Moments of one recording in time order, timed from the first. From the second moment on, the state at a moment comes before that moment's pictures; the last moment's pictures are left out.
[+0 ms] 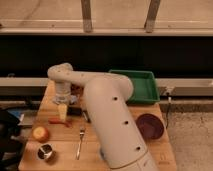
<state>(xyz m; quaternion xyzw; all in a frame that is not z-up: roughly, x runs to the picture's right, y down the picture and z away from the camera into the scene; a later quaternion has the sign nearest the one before) -0.238 0.131 0.866 -0.50 -0.05 -0.01 0.86</state>
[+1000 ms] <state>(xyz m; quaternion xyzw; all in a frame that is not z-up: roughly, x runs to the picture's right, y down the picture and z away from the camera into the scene) -0.225 0.122 0.862 -0.44 0.02 -0.01 0.90</state>
